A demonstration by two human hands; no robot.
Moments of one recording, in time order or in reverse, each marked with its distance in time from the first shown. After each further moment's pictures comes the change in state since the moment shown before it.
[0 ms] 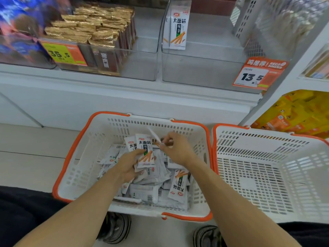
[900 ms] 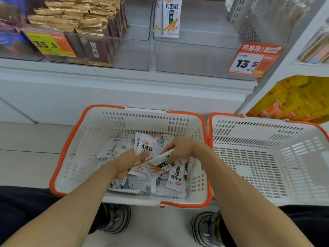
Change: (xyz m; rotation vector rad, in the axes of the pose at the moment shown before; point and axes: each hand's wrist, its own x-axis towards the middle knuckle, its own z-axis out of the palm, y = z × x) left_hand -0.005 -0.008 -0.014 0.397 -0.350 0.021; right_hand -0.001 0.018 -0.028 -0.298 -0.513 0.119
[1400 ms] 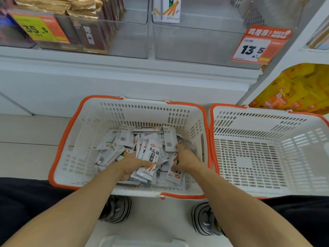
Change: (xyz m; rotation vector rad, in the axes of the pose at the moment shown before) left_hand 0.010 -0.038 0.010 0.086 0.121 -0.210; right_hand 0.009 0.058 0.081 -0.046 0.259 0.294
